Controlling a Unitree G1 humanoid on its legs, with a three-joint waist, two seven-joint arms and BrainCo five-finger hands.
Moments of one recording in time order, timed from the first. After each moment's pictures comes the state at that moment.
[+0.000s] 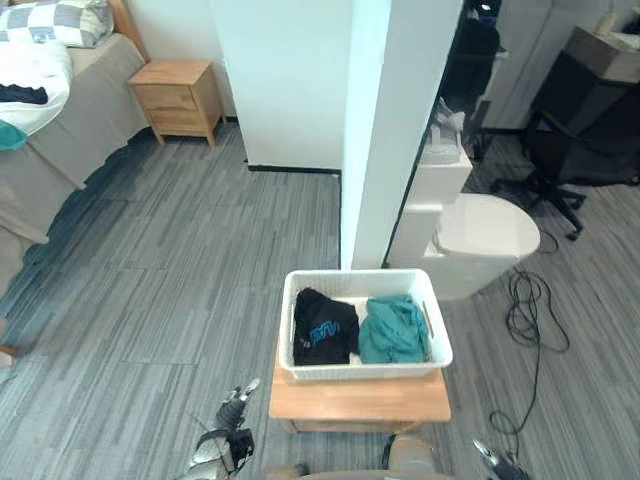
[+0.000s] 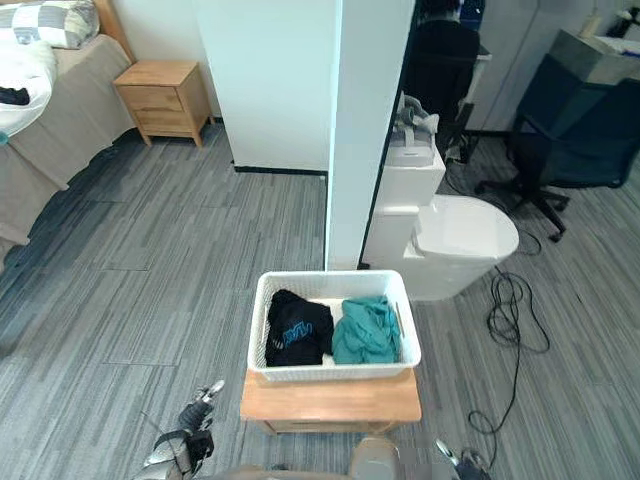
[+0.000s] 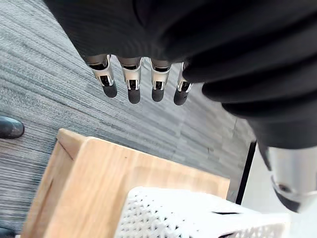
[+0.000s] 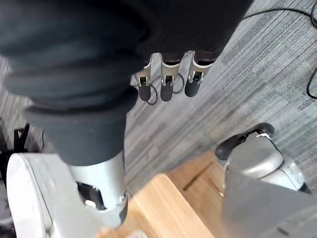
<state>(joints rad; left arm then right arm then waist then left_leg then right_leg) 0.02 0.11 0.18 1.08 -0.24 -0.20 -0.04 0.19 -0.09 -0.69 1.06 0.26 -0.10 0.11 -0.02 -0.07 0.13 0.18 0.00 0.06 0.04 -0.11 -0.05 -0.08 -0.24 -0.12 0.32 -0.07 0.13</state>
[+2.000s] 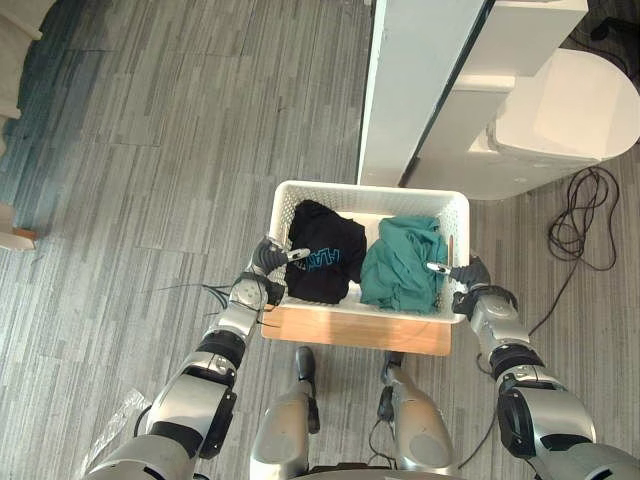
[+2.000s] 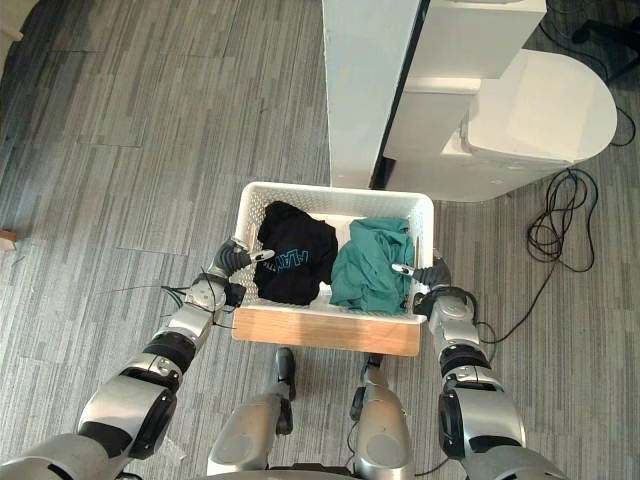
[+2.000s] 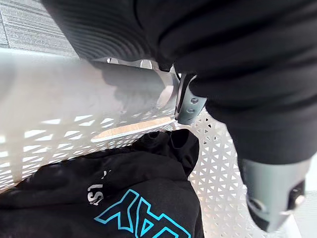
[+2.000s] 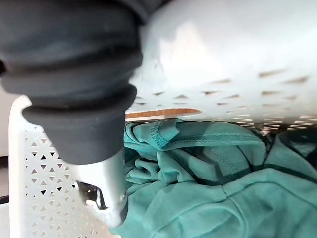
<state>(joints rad) -0.64 0.20 -0.16 0.96 0.09 -0.14 0.14 -0.58 -0.27 -0.17 1.01 0.12 -0.06 0.04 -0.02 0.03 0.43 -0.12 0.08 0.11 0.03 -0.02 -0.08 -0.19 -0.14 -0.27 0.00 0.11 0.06</state>
